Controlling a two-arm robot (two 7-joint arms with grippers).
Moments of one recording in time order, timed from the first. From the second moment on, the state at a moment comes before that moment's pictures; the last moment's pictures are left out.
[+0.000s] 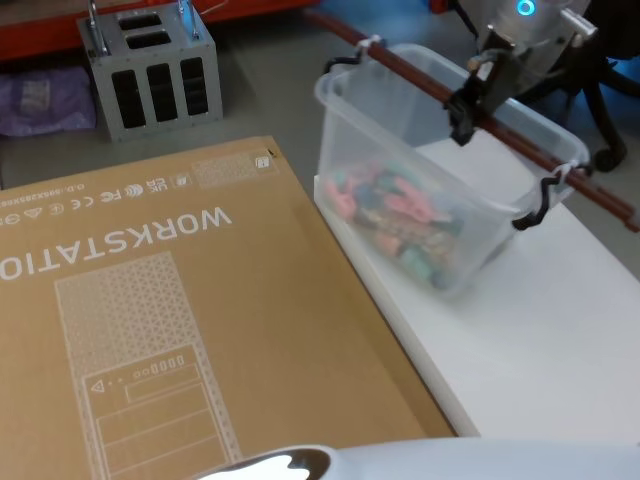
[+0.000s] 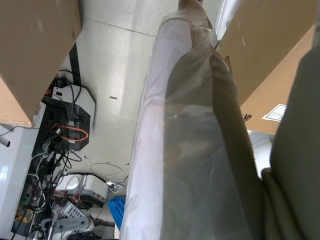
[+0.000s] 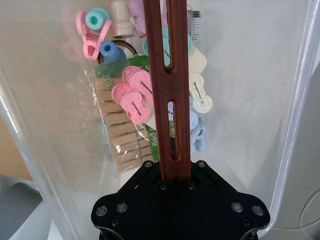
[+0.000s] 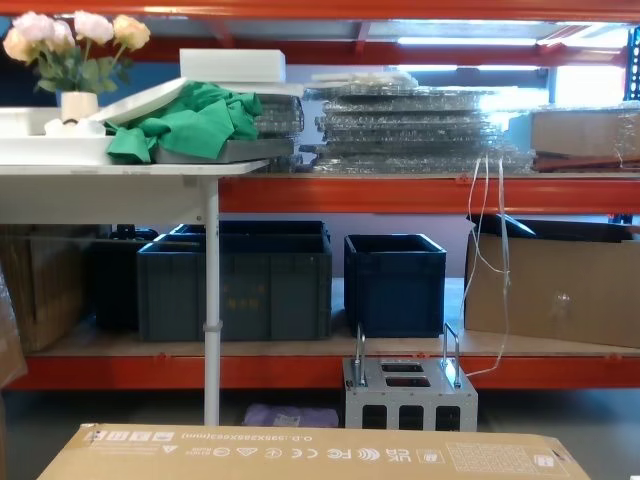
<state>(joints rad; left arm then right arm) -1.47 0.98 1.56 -0.90 0.05 0.15 -1.47 1.26 1.01 -1.20 -1.37 -0.15 0.05 1.45</state>
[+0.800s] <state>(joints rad) -1.47 0.98 1.56 -0.90 0.05 0.15 -1.47 1.20 1.04 -1.15 -1.15 -0.16 0.11 1.46</state>
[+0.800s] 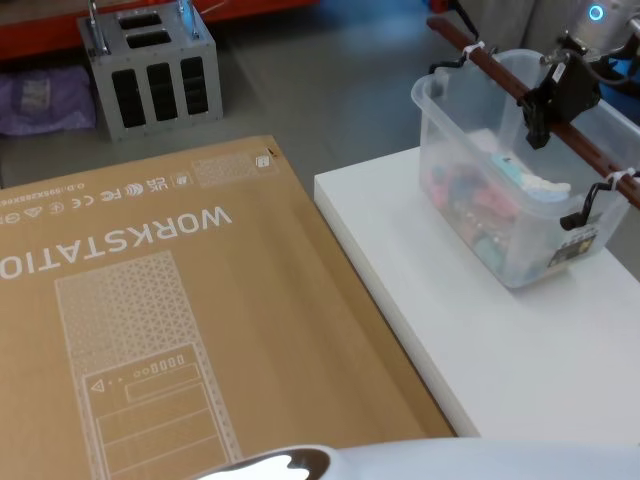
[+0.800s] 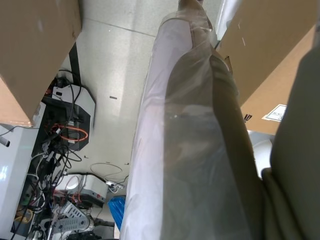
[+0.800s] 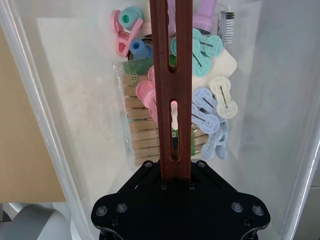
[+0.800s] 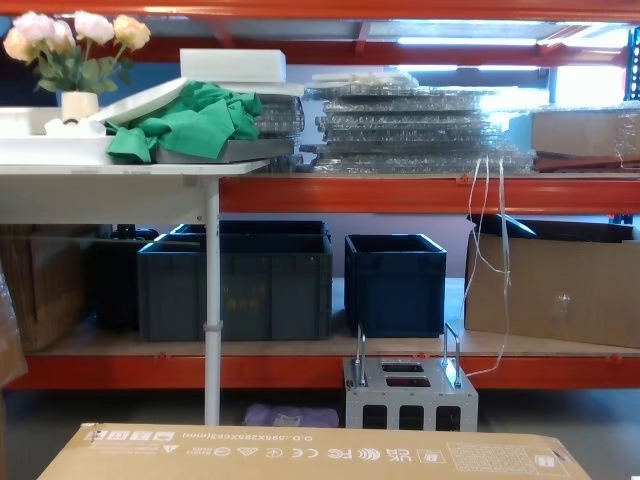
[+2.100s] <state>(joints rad) -1.47 0.98 1.56 -0.90 0.05 0.15 -1.47 1.10 1.02 -1.10 -1.08 -0.15 0.07 1.48</state>
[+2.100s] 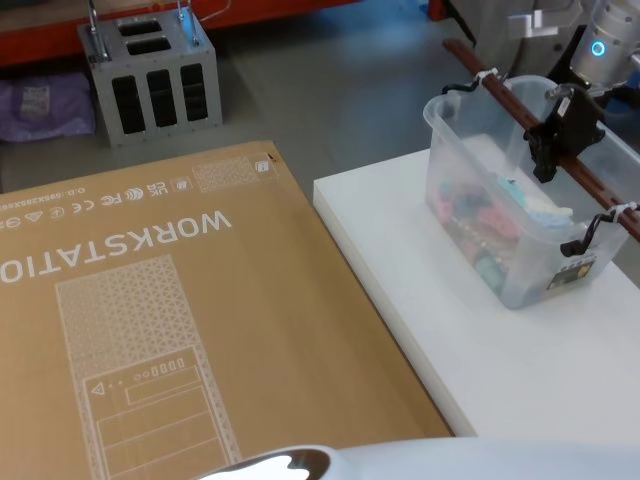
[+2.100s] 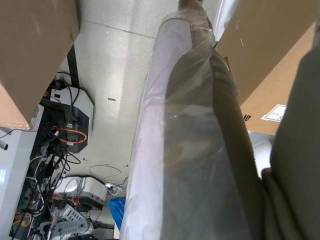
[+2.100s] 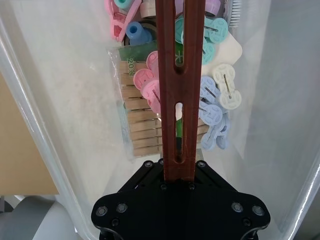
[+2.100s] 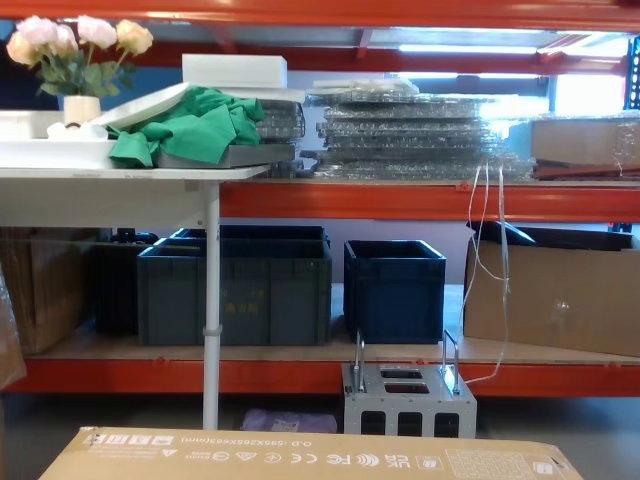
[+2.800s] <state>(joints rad) -1.47 0.98 1.56 -0.90 0.05 0.15 -1.47 1.08 1.04 -1.06 -1.11 -0.18 0.08 1.48</state>
